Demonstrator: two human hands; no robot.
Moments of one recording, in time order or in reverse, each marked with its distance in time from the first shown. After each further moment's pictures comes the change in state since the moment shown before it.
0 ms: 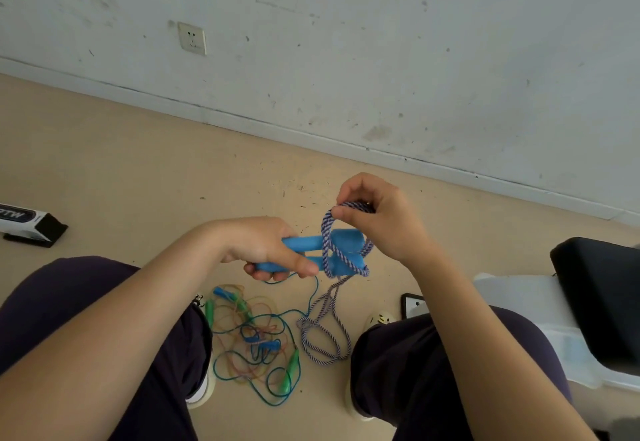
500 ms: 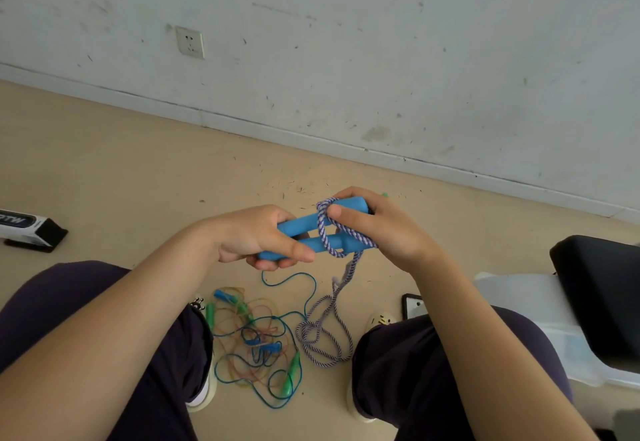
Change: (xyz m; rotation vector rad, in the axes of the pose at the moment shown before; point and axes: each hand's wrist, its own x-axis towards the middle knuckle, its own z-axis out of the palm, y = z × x) left_hand -0.004 -0.001 -0.005 -0.244 0.006 0.215; right_hand -0.004 0.000 -0.003 0.170 -0.161 0.199
